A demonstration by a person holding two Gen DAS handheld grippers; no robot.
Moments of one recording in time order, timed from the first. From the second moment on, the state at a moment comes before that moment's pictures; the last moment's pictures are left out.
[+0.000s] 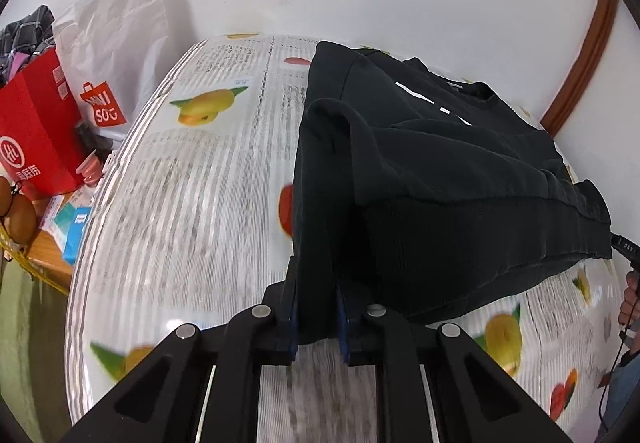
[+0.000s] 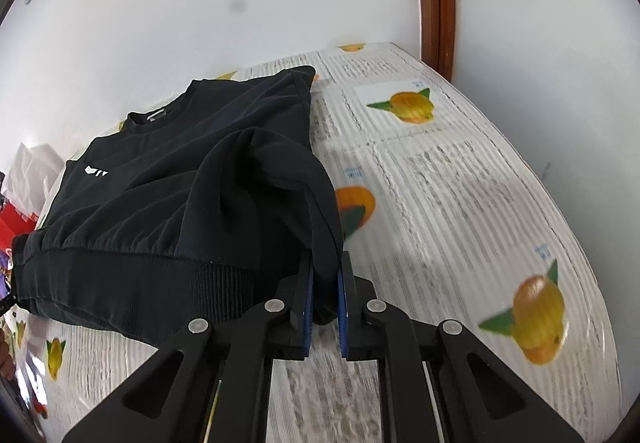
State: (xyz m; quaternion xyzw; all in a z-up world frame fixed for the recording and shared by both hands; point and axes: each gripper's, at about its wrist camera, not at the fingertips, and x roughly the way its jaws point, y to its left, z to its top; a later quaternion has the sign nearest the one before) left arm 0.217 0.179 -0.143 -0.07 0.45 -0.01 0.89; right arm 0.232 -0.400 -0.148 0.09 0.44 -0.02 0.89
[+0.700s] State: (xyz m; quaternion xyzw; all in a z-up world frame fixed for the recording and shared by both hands) left arm 0.123 0.175 -0.135 -0.08 0.43 0.01 0.90; right arm 0.124 -0.374 -0.104 0.05 0.40 -0.04 0.92
